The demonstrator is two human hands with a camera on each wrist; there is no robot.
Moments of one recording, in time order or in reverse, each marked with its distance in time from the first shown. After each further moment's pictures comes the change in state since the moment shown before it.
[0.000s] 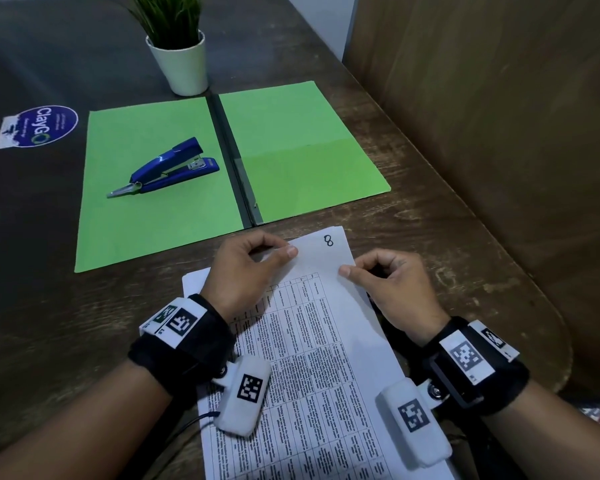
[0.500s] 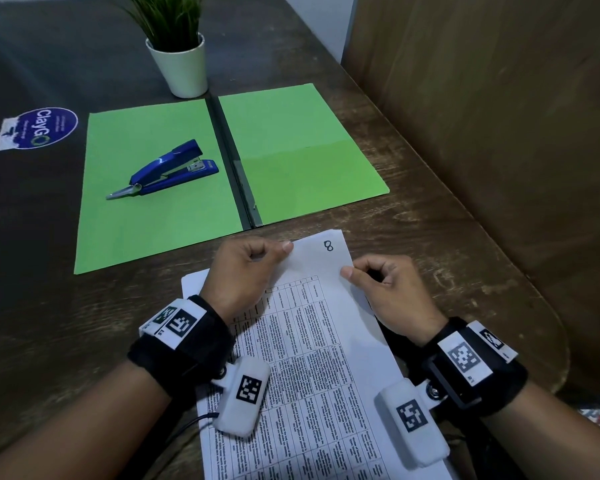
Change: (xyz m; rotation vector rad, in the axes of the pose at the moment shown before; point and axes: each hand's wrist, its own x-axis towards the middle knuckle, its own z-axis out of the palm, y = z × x) left_hand 0.001 0.001 0.001 -0.004 -0.017 0.005; right_hand 0.004 0.011 -0.004 -0.160 -0.098 -0.048
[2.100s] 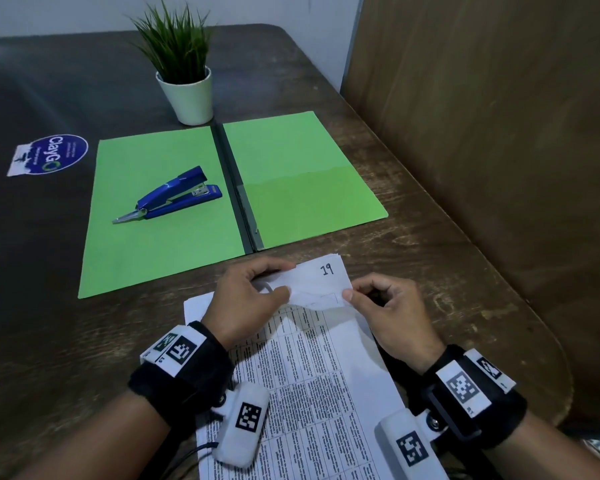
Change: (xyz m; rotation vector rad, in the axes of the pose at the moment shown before) left_hand -0.004 0.002 -0.005 0.032 -0.059 0.054; right_hand 0.001 -0.002 0.001 0.019 0.073 -0.035
